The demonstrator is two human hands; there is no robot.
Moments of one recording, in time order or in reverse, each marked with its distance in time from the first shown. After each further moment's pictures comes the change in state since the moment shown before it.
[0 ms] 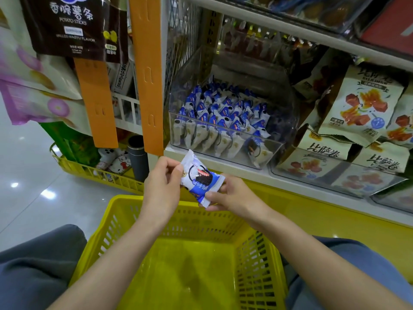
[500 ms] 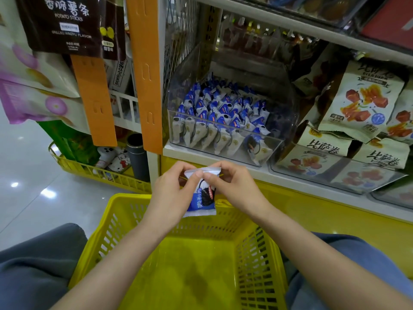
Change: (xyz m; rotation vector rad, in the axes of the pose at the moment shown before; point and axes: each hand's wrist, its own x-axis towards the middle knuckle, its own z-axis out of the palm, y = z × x) left_hand -0.013 0.004 0.002 0.098 -0.190 0.172; right_hand 0.006 -0.001 -0.002 -0.073 0.128 -0.326
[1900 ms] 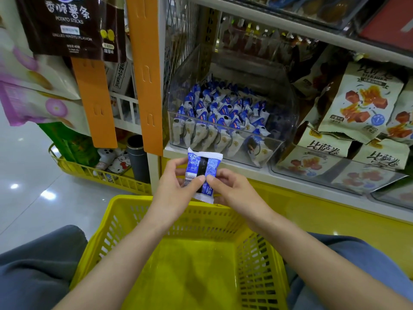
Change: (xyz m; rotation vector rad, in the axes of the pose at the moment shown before) left_hand 0.005 0.008 0.003 -0.216 -0.019 -0.258; right_hand -0.010 -0.007 0.007 0.200 -0.021 0.242
